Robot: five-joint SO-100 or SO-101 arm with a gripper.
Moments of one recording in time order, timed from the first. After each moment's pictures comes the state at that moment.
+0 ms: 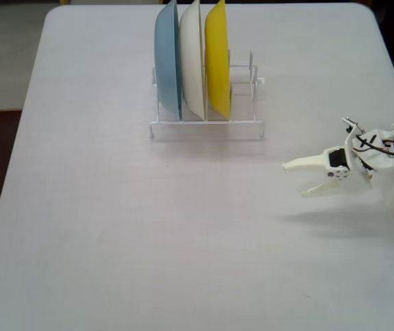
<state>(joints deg) -3.6 188.3 179.9 39.6 2.6</state>
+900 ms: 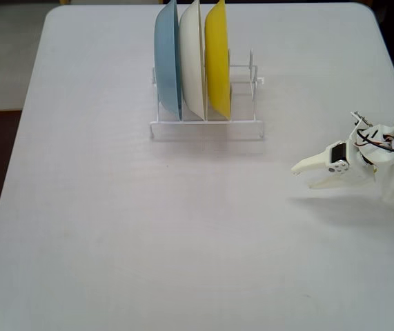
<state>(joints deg) 5.2 188.3 179.9 45.0 -0.4</state>
